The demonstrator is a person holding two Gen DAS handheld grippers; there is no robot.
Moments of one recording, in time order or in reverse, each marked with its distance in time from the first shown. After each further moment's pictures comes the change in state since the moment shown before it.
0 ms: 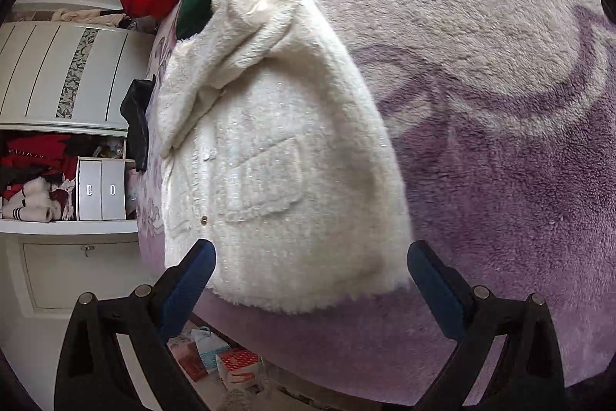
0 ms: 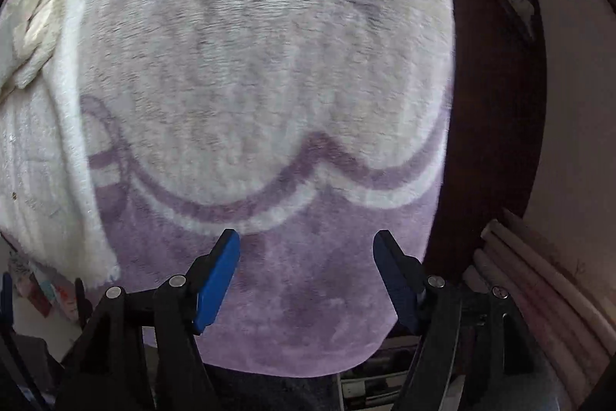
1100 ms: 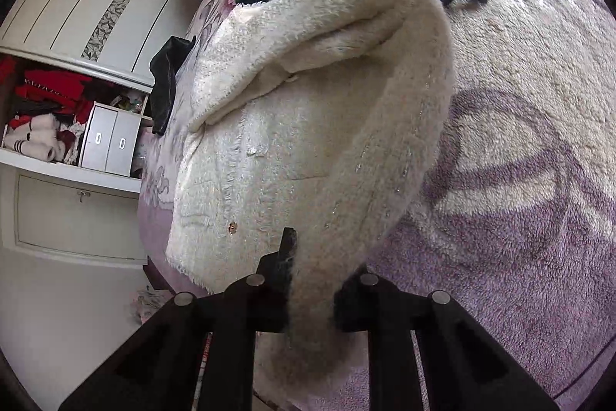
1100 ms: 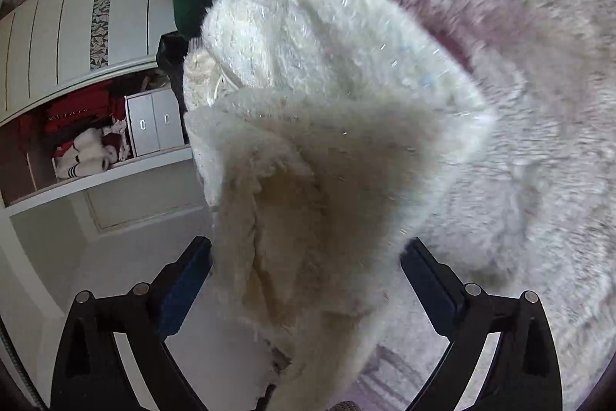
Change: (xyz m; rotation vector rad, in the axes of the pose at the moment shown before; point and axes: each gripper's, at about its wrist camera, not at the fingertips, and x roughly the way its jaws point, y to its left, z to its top) left arm 0.058 0.096 0.024 -0.257 0.004 0.020; right arm 0.040 0.224 0.228 -0.190 0.124 0.971
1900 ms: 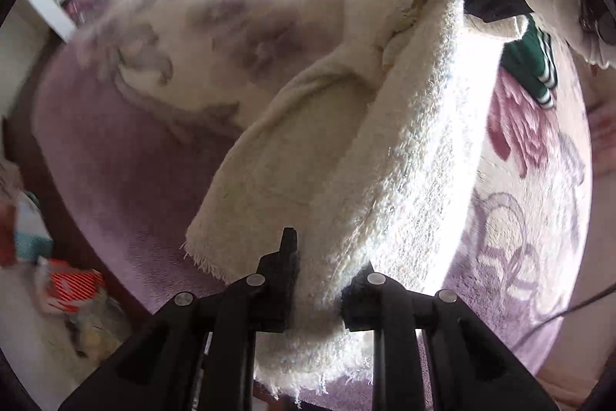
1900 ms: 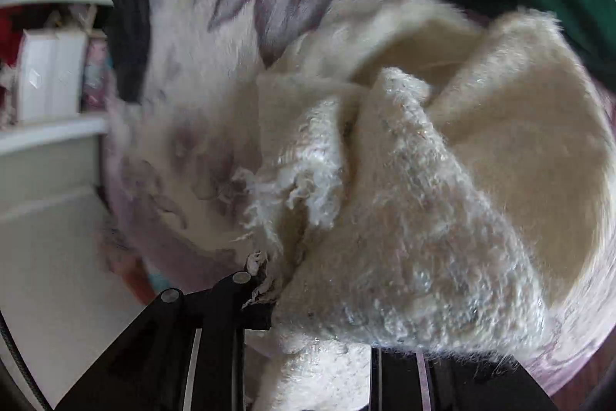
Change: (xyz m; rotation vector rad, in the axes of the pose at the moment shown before) left arm 0.208 0.351 -0.069 -0.589 0.210 -0.686; right arm 0.255 0.389 0.024 -0.130 -0.006 -0.671
